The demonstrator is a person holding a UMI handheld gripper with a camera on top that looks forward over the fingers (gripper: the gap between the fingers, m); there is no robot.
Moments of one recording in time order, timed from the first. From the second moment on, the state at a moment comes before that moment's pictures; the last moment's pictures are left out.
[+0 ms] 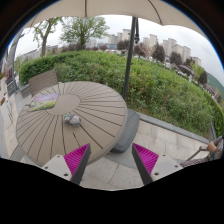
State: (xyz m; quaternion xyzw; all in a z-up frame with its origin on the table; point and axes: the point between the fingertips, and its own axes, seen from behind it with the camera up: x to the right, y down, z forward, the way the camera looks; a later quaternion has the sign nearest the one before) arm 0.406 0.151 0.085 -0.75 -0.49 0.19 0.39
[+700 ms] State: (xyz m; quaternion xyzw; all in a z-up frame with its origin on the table) arm 0.323 0.071 0.059 -0.69 -0.56 0.28 0.37
